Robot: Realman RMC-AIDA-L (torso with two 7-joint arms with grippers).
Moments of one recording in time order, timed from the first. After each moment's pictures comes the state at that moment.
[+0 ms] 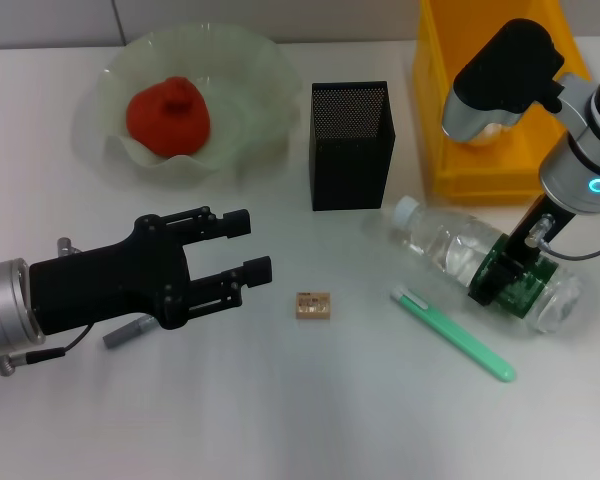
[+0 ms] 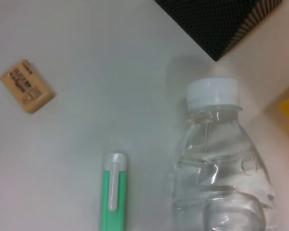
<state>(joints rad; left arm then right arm) -0.37 -2.07 0.94 0.54 1.64 1.68 -1.18 0.79 2.09 -1.41 -1.03 -2.76 -1.55 2.54</state>
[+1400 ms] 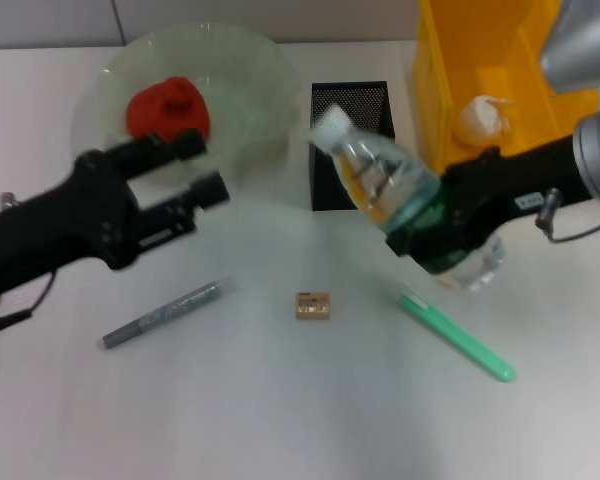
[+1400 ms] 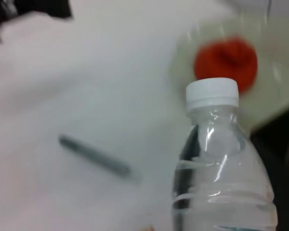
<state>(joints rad) -0.35 -2.06 0.85 0.55 1.48 1.80 -1.19 0.44 2.09 -1.33 -1.49 -2.25 -1.50 2.24</state>
